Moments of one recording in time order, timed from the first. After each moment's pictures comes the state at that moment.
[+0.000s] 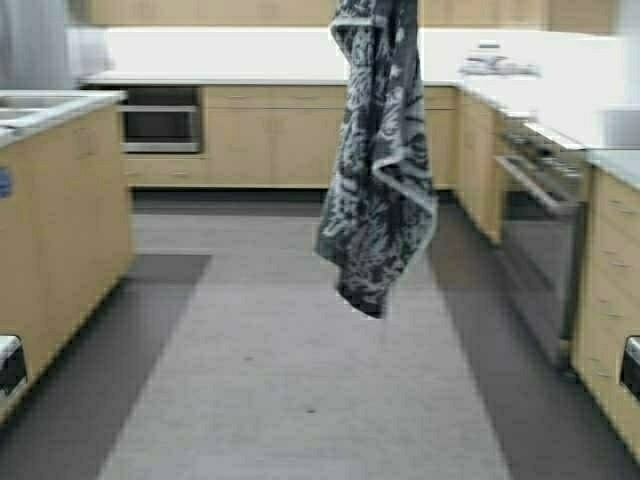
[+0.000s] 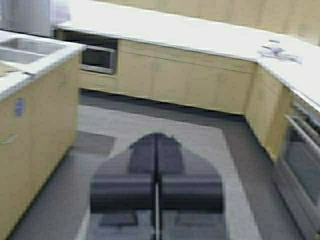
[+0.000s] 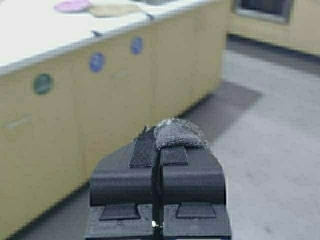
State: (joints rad) left arm 0.04 -1.35 1.33 0.04 -0.16 -0.22; right arm 0.58 -0.33 0.85 -0.10 -0.50 0.04
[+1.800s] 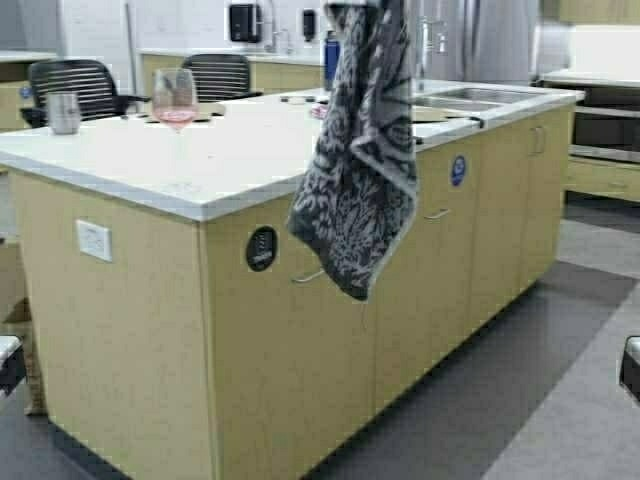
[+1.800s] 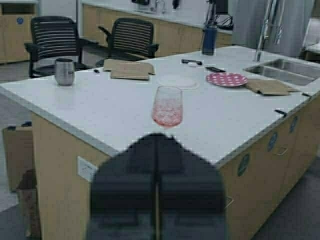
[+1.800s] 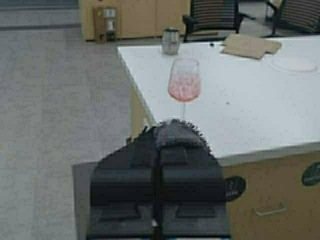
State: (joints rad) left arm 0.06 -1.06 1.26 0.06 -0.32 -0.17; right arm 0.58 -0.33 0.82 -0.10 -0.54 0.05
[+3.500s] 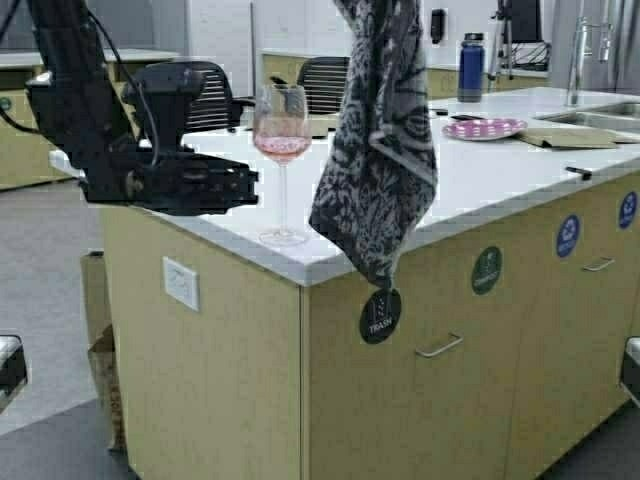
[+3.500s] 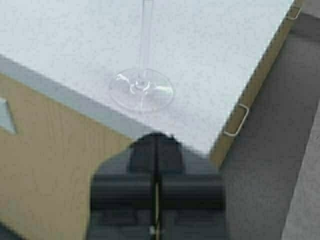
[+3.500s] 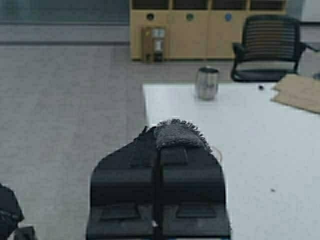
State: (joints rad) left arm -0.41 0.52 0.79 -0.04 -1.08 -0.07; right arm 0.58 -0.36 0.85 -0.10 -0.58 0.05
